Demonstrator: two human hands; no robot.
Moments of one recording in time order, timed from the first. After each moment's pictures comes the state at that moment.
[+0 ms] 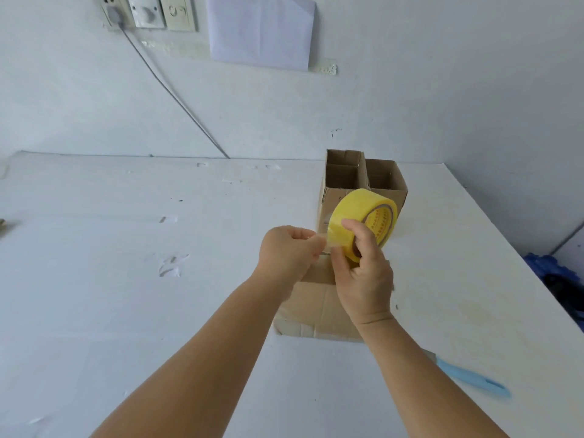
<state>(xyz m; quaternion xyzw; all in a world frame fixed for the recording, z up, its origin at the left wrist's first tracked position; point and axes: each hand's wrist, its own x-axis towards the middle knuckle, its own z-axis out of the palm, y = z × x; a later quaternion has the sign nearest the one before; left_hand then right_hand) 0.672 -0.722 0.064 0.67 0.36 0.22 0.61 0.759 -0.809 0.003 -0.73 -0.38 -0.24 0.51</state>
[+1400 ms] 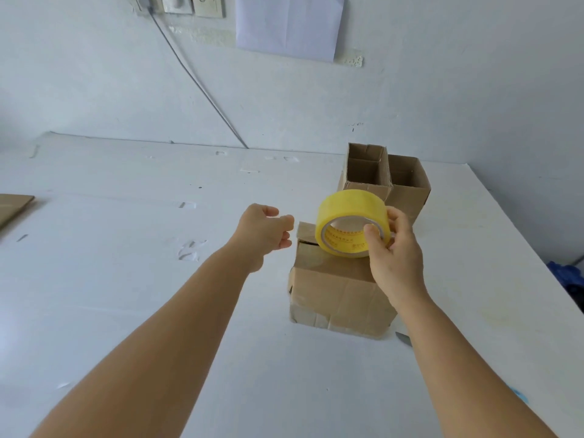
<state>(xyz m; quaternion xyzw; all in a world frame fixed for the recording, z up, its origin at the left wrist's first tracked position) 0.648 -0.652 0.050 0.60 0.41 0.25 0.64 0.780 -0.813 0.020 -0.78 -0.31 0.02 0.55</state>
